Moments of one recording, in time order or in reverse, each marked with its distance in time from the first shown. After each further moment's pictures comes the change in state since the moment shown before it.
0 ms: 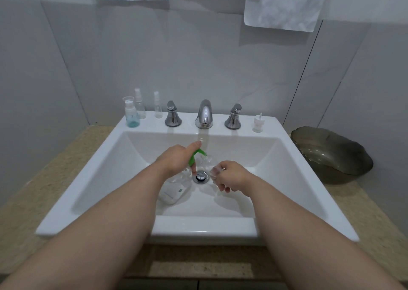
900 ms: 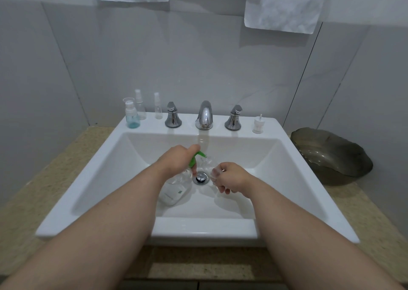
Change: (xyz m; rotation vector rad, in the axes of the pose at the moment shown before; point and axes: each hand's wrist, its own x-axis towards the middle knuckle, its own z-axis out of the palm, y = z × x) left_hand 0.005 0.000 0.002 -0.032 -0.046 -0.003; right_hand -0.001 0.001 0.000 0.005 -0.016 -0.009
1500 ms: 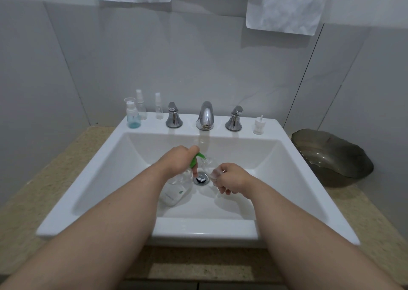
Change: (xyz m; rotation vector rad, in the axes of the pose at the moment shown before) left_hand -0.001 0.001 -0.001 0.051 -0.011 0.041; right_hand 0.004 0.002 0.001 -0.019 0.017 0.006
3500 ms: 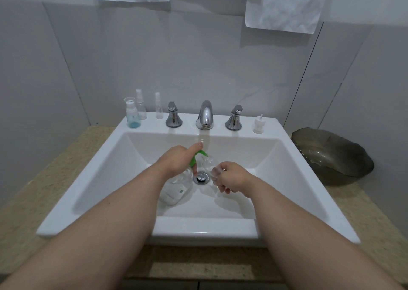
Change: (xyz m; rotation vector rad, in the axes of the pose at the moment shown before) left_hand -0.004 0.001 0.000 -0.051 0.046 -0.032; right_hand -0.005 -0.003 -0.002 0.027 -0.009 -0.002
